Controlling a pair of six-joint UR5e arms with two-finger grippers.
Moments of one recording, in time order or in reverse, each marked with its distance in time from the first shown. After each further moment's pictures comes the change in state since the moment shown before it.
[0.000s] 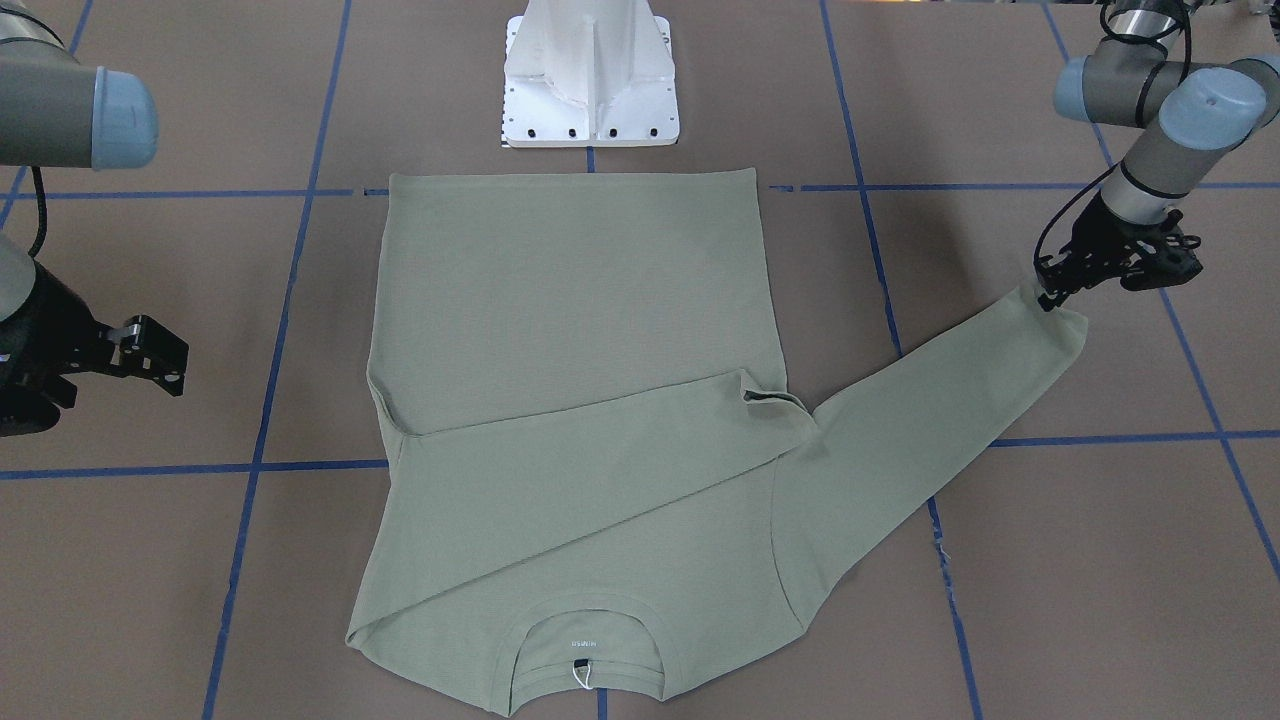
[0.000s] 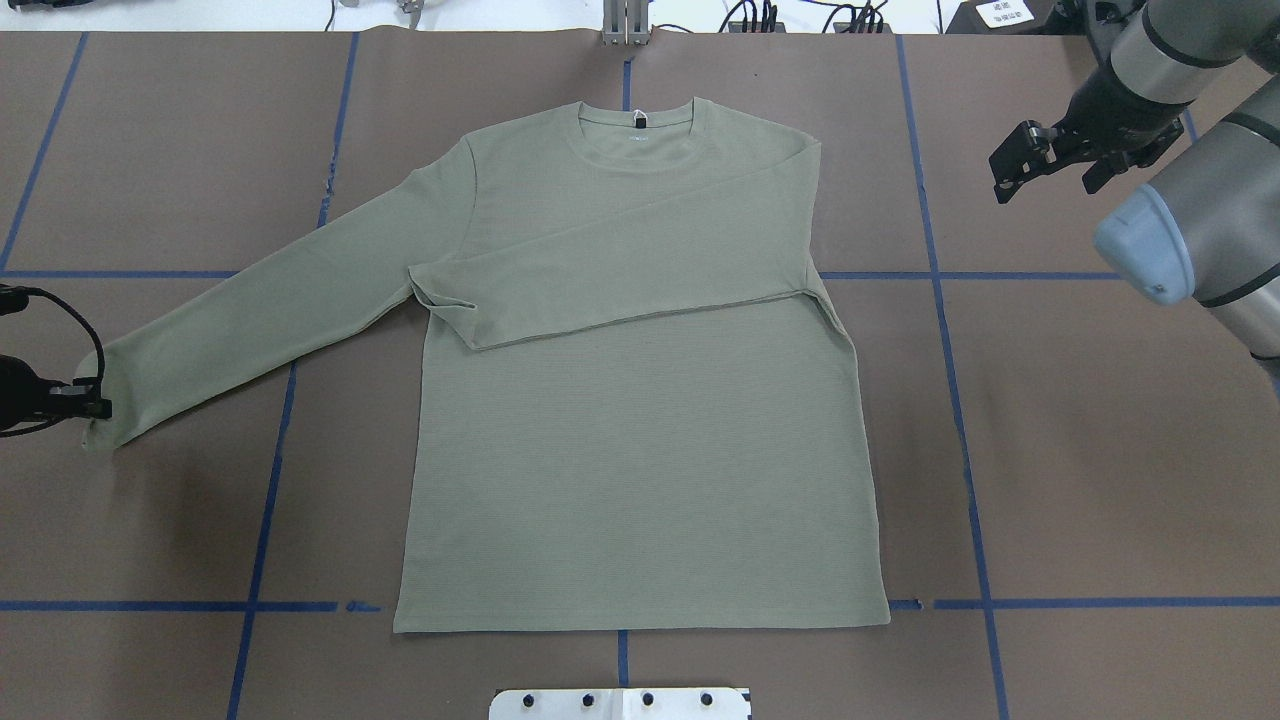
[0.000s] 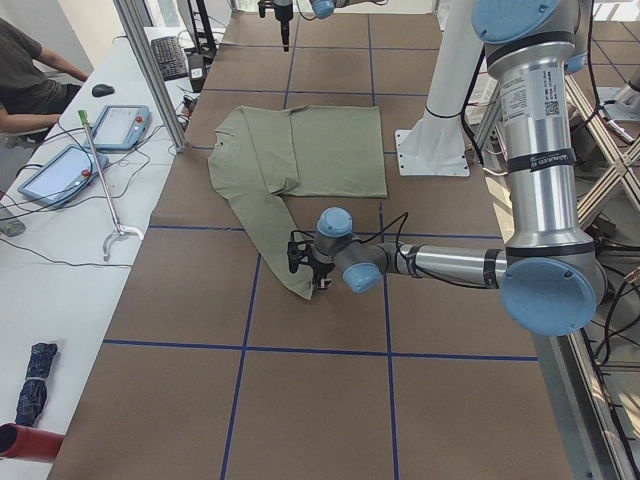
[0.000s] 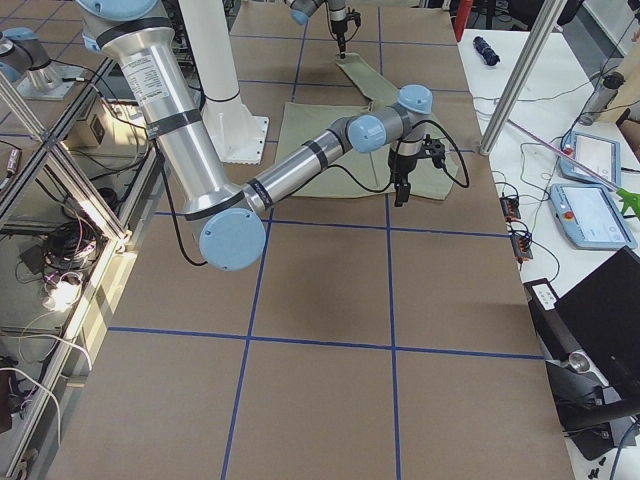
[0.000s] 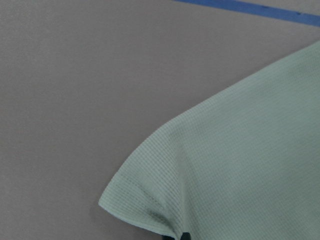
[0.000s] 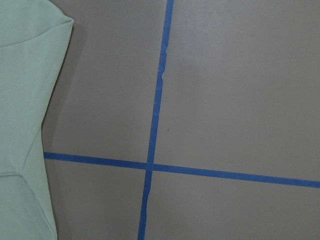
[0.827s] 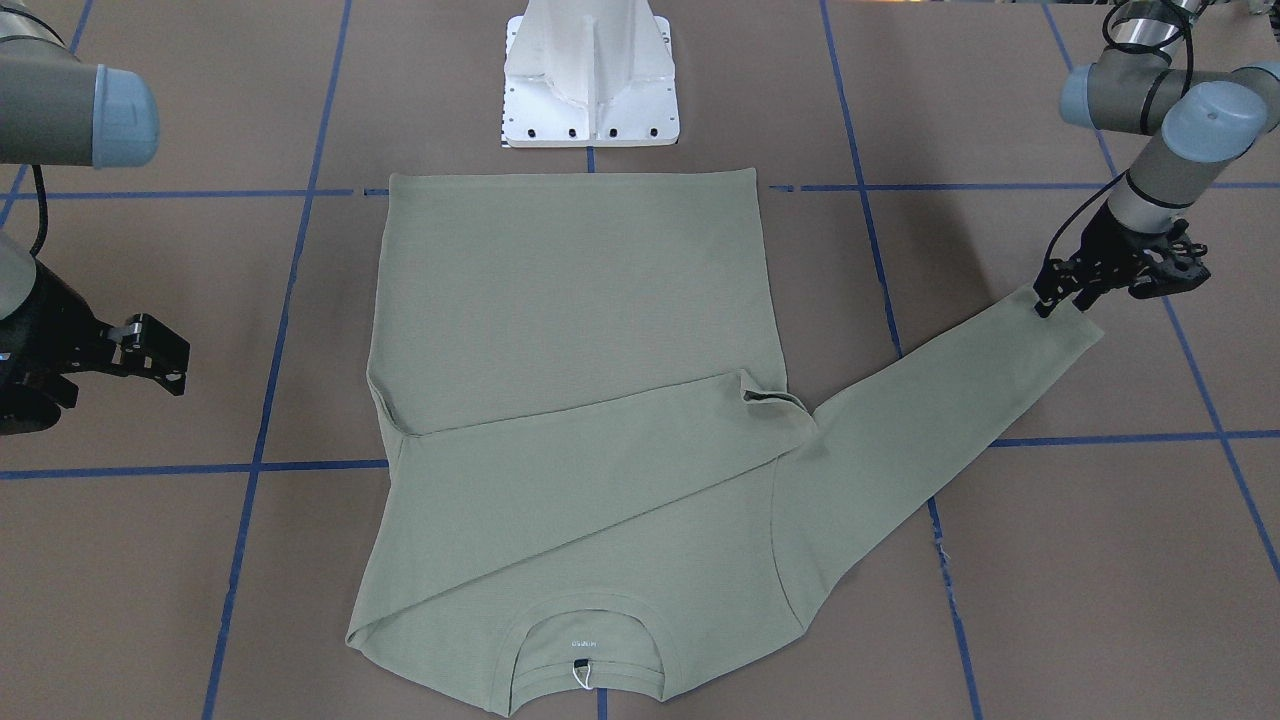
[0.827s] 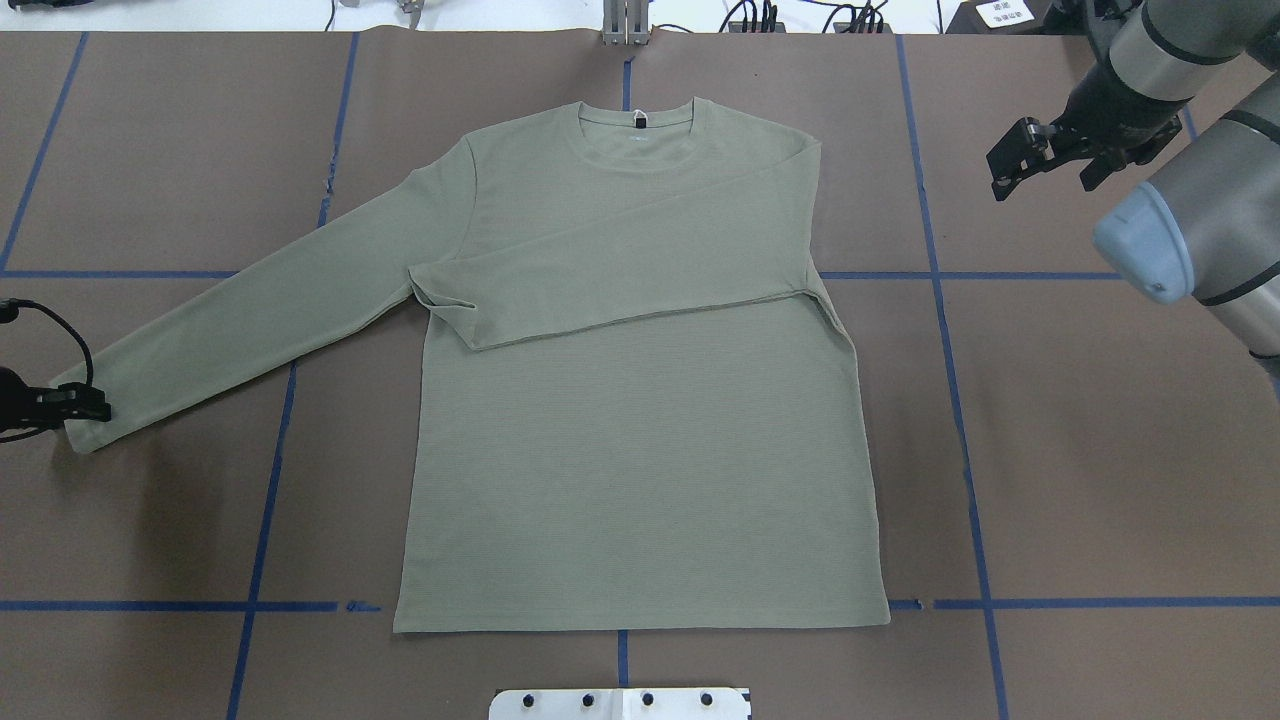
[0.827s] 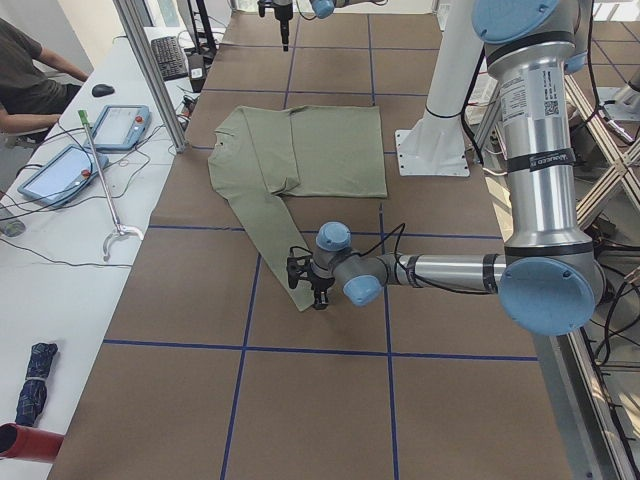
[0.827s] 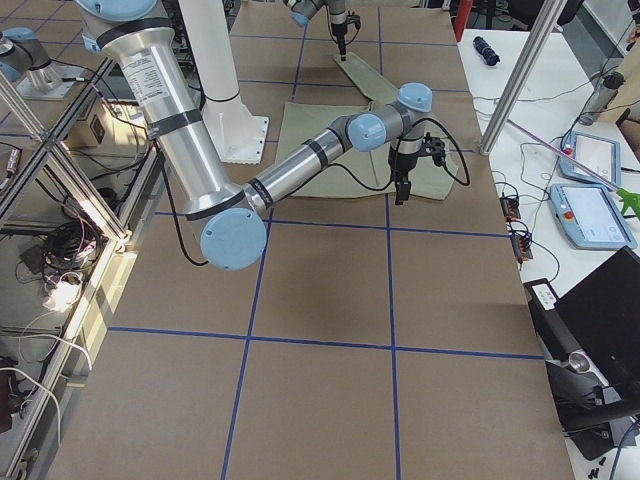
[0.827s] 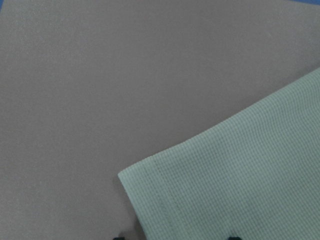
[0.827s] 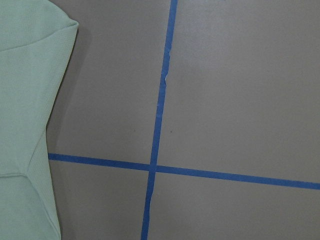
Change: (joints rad) left arm 0.001 -0.005 0.097 -0.017 0.028 0.021; right arm 0.000 0.005 0.003 0.000 0.000 0.002
